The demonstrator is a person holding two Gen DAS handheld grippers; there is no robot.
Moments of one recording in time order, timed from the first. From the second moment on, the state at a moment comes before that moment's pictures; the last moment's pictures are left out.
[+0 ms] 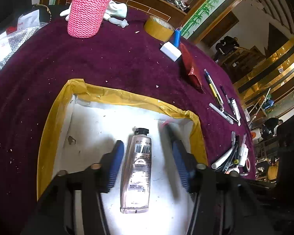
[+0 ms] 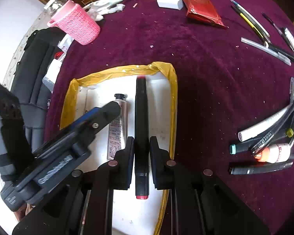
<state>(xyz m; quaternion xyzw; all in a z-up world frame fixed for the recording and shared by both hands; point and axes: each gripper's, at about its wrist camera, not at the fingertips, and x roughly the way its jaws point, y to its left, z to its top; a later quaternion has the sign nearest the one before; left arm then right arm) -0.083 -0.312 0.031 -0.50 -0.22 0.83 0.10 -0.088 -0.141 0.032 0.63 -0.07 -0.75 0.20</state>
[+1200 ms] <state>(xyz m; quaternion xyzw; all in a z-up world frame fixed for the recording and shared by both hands) -0.015 -0.003 0.039 -0.47 0.22 0.83 0.20 -0.032 0.222 0.042 0.54 -0.22 -0.81 0.00</state>
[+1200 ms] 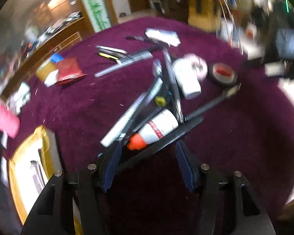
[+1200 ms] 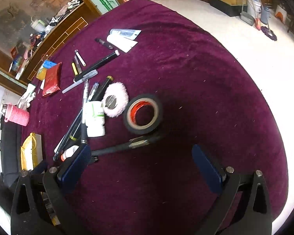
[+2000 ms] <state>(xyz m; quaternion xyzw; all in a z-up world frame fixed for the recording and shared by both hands) -0.026 -0.014 0.016 -0.56 0.17 0.77 0.25 -0.047 0.262 0.024 0.56 -0.22 -0.79 0.09</state>
